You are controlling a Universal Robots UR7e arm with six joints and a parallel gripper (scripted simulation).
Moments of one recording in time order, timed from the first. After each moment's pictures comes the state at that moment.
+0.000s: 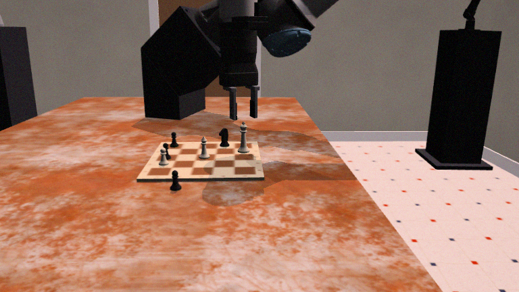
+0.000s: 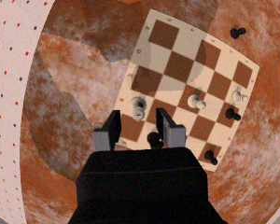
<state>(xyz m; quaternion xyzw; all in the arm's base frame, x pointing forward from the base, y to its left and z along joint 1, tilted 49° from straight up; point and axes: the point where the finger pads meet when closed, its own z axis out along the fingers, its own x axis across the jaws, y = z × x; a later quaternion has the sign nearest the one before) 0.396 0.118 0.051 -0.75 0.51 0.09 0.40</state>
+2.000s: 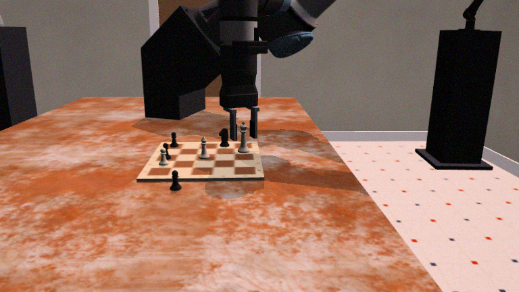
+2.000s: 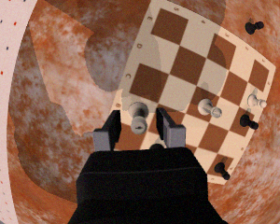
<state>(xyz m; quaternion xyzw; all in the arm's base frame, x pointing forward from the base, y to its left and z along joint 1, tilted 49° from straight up) 0.408 0.149 0.023 -0.75 0.51 0.09 0.40</state>
